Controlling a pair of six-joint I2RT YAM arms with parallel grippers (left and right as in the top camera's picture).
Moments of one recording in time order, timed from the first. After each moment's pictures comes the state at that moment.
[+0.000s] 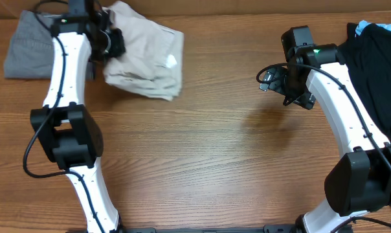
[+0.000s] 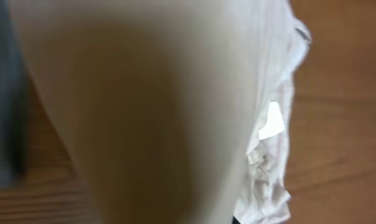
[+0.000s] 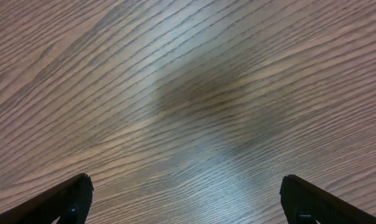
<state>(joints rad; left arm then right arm) 0.11 2.26 2.17 -1.02 0.27 -0.10 0.14 1.81 1.60 -1.18 0.07 0.59</state>
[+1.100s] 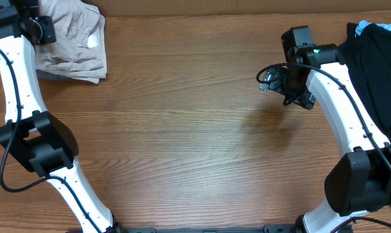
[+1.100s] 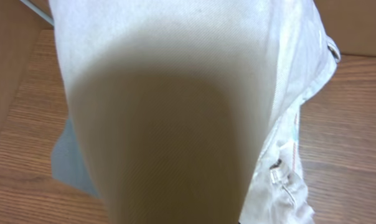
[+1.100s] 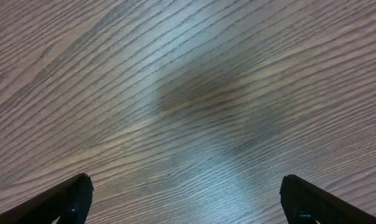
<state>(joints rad) 0.37 2.28 2.32 -0.86 0.03 0.19 0.14 1.81 1.60 -1.18 0.07 0.59</state>
